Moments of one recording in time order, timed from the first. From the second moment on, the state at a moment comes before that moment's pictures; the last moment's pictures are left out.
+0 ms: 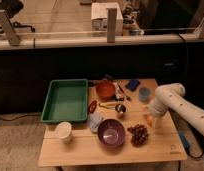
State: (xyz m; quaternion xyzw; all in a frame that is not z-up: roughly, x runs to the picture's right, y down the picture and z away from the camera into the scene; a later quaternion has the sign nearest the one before) arm 0.320 0.178 0.840 -0.30 -0.07 -0.10 0.94
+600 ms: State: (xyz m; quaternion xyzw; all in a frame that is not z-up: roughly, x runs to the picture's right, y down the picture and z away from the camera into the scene) arm 0.336 0.183 0.836 -0.30 -0.07 -0.12 0.94
